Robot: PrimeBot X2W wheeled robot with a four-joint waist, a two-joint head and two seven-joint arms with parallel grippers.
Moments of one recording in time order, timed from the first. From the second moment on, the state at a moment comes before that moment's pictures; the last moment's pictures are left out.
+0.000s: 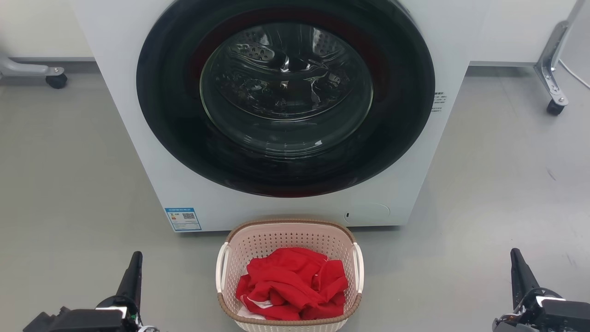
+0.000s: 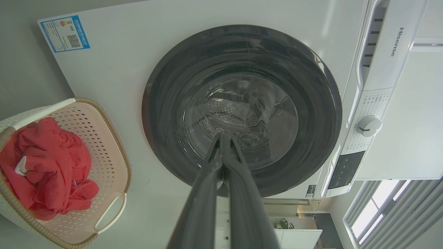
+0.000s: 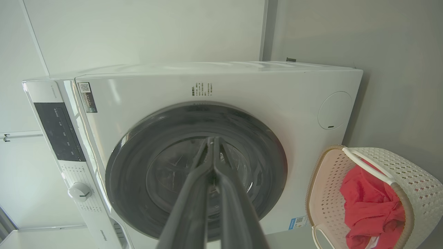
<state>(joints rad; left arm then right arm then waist) -0.08 0.04 0.09 0.29 -1.60 -0.12 0.11 -0.09 -0.04 -0.13 0.30 1.60 0.12 0.11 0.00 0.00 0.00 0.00</state>
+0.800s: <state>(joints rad) -0.08 0.04 0.09 0.29 -1.60 -0.12 0.11 -0.09 -0.04 -0.13 0.30 1.60 0.12 0.11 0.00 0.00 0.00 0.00</state>
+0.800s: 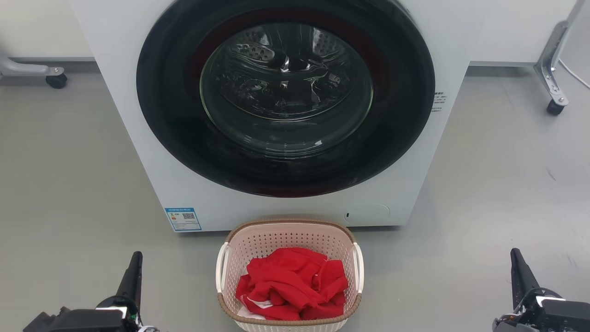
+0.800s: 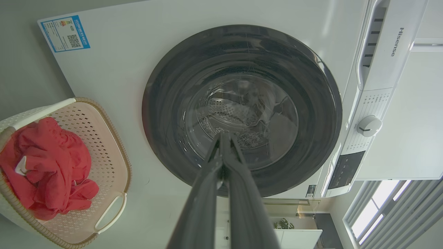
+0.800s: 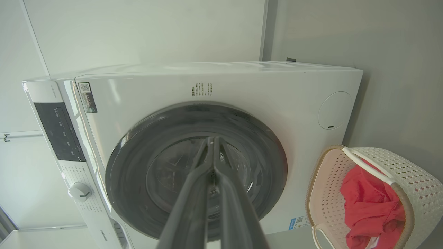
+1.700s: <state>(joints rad) -0.08 0.04 0.09 0.29 -1.60 -0.12 0.11 -0.09 -0.04 -0.13 0.30 1.60 0.12 0.11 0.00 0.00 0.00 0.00</state>
